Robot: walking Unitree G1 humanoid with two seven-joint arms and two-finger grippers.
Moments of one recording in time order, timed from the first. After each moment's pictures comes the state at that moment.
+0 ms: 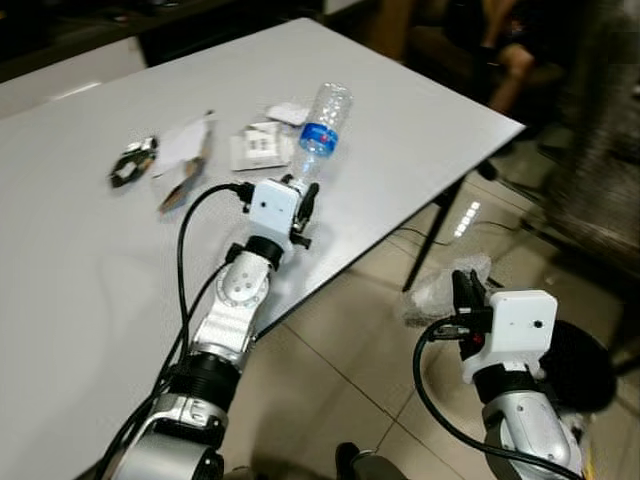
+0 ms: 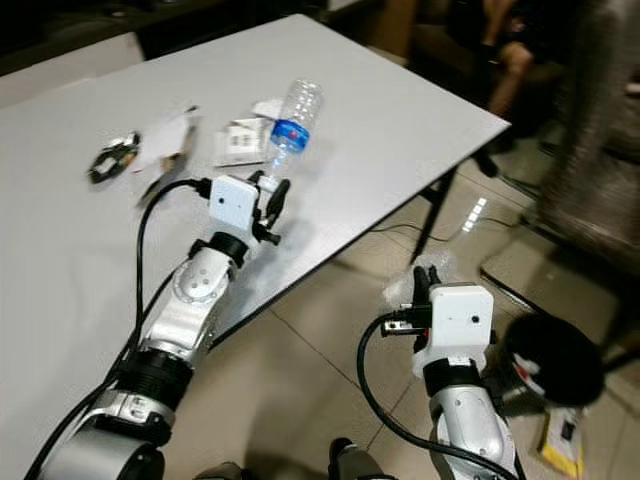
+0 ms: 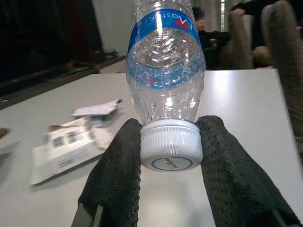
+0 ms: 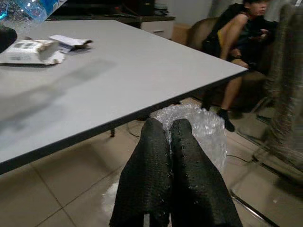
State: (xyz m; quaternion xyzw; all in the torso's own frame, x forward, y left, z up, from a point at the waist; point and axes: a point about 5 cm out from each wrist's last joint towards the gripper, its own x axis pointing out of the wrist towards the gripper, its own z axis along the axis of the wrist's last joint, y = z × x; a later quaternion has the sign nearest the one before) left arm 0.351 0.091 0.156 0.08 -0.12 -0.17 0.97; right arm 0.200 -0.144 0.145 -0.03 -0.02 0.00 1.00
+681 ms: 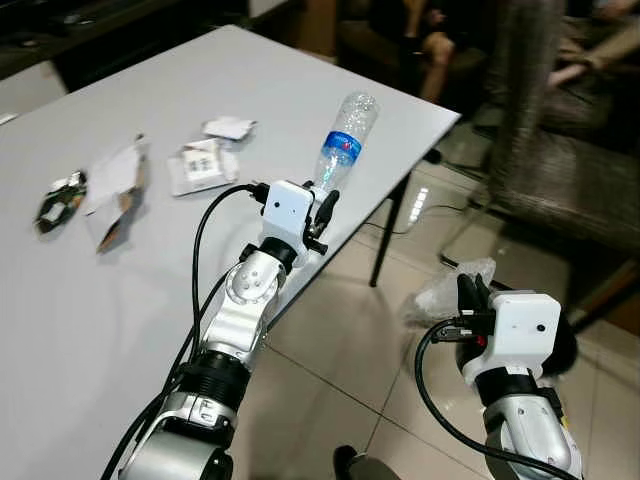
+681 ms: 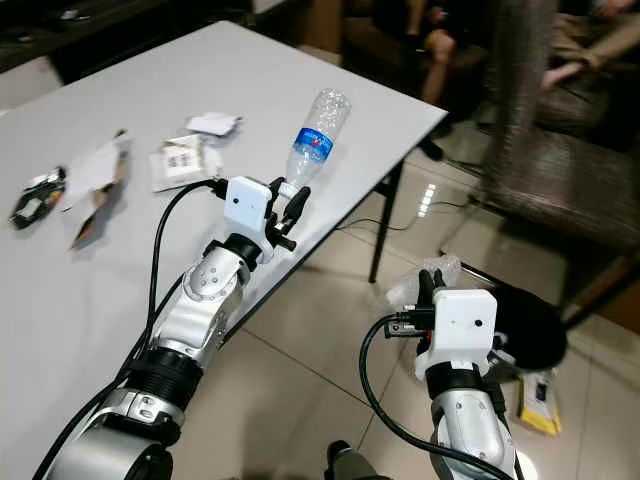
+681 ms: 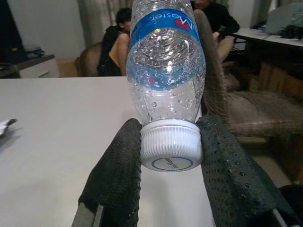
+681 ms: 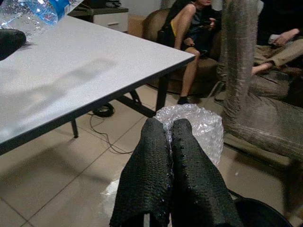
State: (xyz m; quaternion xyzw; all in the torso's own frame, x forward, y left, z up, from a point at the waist) left arm 0.349 0.076 0.153 0.05 -0.10 -0.22 0.97; right arm 0.198 -0.146 0.143 -0.04 -0.02 -0.01 1.00
